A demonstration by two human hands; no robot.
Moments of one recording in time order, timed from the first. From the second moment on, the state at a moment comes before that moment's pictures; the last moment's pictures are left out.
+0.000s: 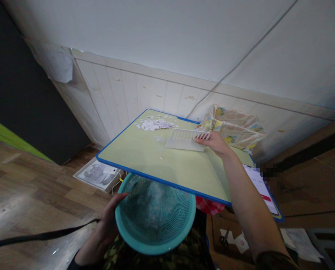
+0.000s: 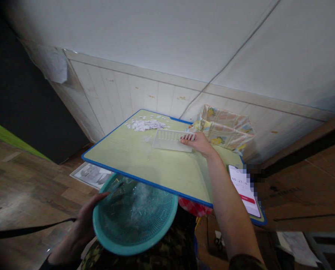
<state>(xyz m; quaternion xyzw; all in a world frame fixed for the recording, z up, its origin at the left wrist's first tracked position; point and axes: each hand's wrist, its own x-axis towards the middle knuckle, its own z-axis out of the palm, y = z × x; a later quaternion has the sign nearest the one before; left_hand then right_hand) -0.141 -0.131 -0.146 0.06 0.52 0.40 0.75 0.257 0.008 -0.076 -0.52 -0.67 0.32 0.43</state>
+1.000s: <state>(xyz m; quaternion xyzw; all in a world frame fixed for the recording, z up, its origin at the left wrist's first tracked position) -0.144 -0.130 -0.152 0.07 0.52 0.40 0.75 0.266 0.012 -0.081 -0.53 -0.67 0.30 0.42</state>
